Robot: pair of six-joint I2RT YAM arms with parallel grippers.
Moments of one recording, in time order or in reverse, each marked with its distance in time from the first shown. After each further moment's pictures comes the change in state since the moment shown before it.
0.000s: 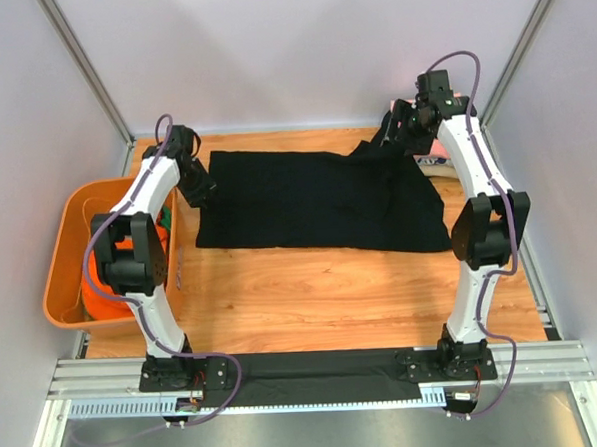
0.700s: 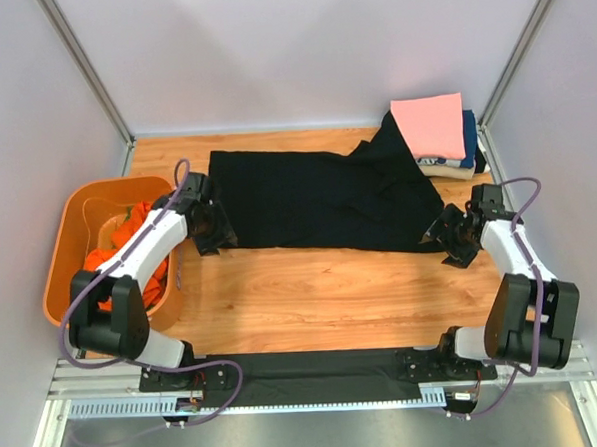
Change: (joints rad) left arm -0.167 -0.438 -0.460 0.059 0.024 -0.040; right arm -0.275 -0.666 -1.134 0.230 -0.058 0.128
